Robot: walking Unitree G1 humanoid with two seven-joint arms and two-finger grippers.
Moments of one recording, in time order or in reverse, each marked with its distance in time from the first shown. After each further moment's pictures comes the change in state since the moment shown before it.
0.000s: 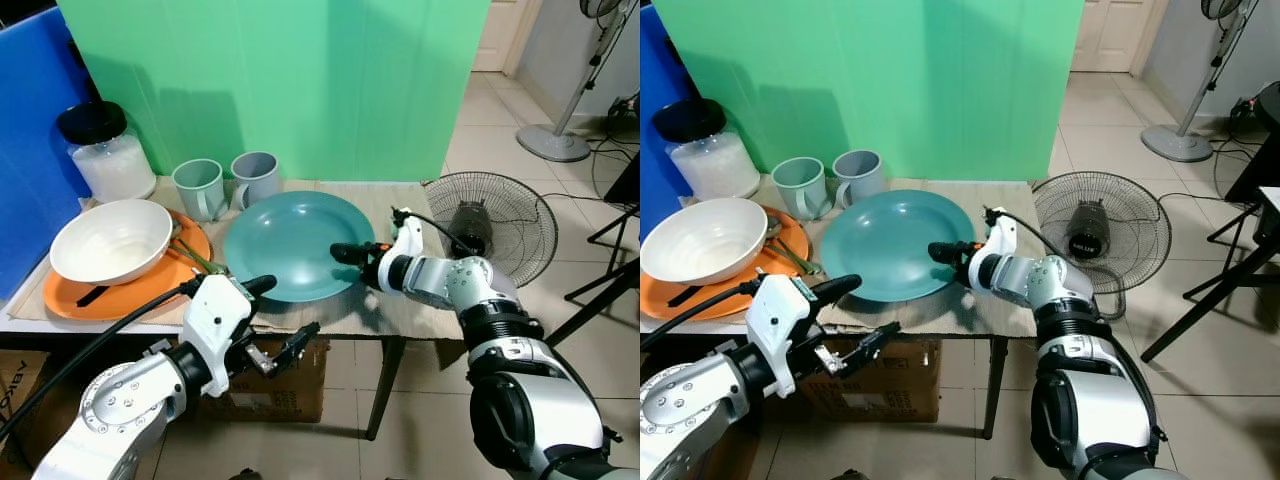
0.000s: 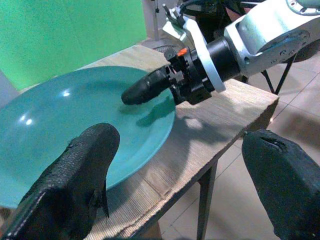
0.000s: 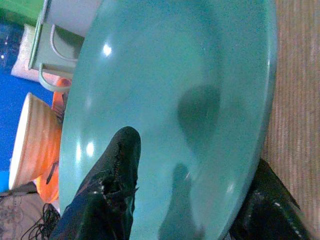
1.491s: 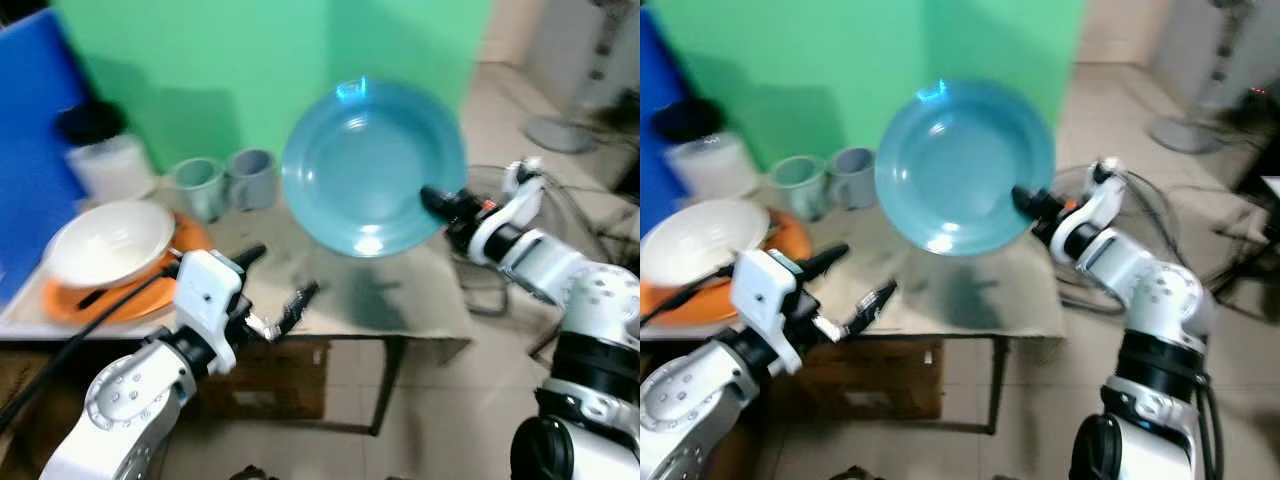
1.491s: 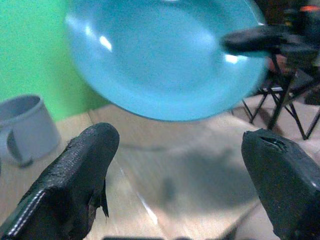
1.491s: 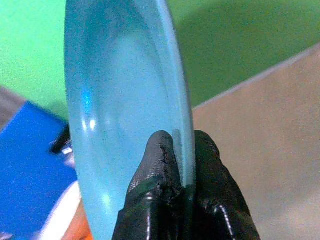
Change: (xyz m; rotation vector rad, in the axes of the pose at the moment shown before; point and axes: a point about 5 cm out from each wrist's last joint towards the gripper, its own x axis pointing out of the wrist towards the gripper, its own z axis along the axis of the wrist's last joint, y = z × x) left arm 0.006 0.005 0.023 -0.046 -0.167 0.185; right arm -0.120 0.010 0.060 -0.161 -0.464 0.099
